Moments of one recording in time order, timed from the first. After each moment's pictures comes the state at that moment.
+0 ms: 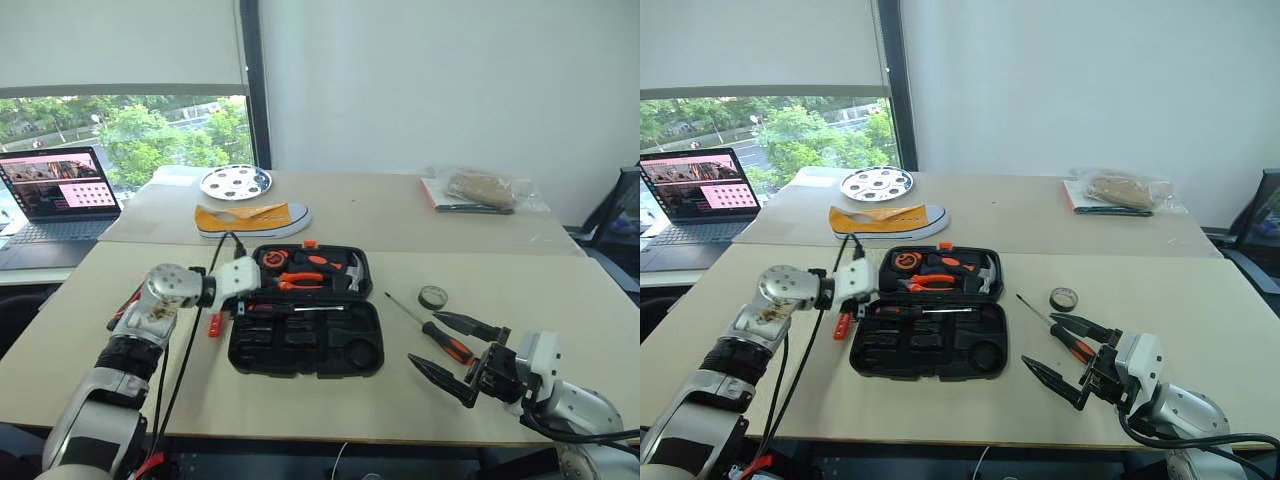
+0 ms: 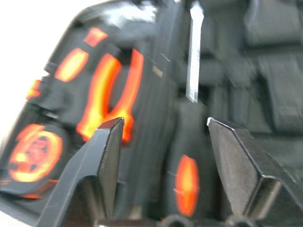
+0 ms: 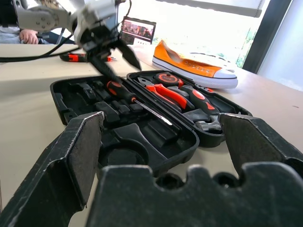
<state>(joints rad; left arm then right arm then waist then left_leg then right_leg) -0.73 0.63 -0.14 0.50 -0.10 -0.13 -1.21 0.14 -0.56 -0.20 -0.31 0.53 -0.09 0.96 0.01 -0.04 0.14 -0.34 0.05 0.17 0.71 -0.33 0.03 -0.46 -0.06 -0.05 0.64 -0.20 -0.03</state>
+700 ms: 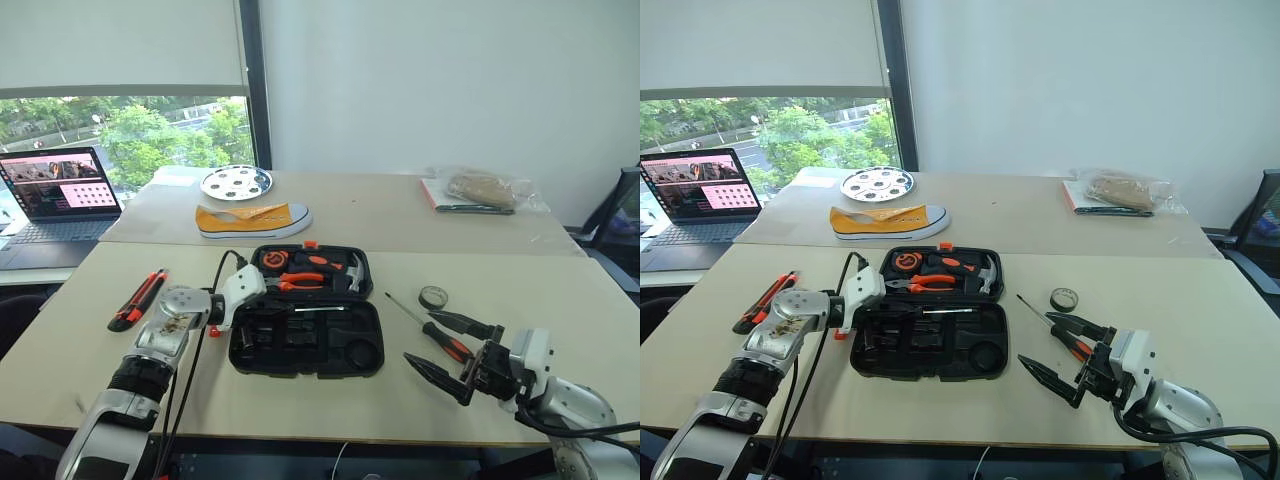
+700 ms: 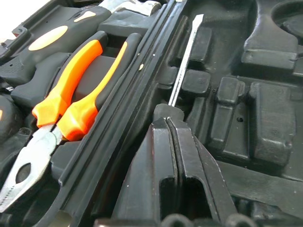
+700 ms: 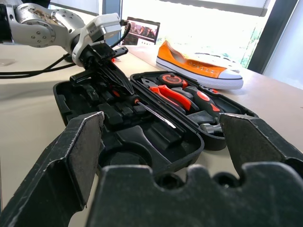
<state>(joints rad) -0.64 0.55 -0.17 0.44 -0.08 0.07 -1.10 0.11 -0.56 -0.18 -0.30 0.53 -0.08 0.95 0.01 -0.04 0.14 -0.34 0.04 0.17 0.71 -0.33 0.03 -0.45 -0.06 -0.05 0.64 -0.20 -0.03</state>
